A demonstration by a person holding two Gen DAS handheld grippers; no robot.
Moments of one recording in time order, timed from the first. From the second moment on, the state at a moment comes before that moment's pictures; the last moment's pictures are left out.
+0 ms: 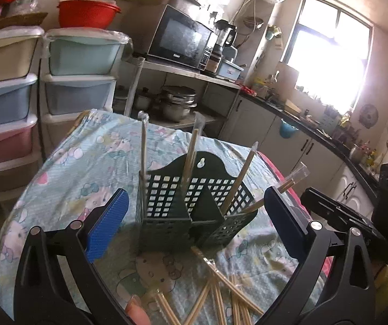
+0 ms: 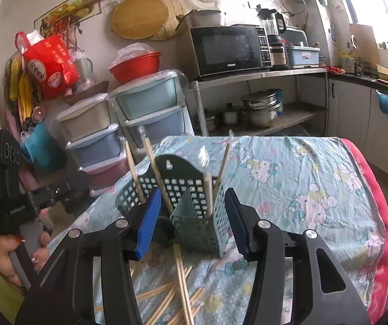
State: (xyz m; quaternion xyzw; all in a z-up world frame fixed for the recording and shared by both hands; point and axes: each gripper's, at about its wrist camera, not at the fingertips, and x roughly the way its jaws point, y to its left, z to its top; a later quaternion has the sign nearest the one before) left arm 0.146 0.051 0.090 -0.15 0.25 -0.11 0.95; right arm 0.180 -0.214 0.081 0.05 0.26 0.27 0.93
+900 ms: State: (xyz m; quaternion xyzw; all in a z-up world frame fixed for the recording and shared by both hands) left arm 0.122 0.059 0.033 -0.16 0.31 -0.08 0.93; right arm 0.159 -0.199 0.040 0.02 0.30 0.30 0.91
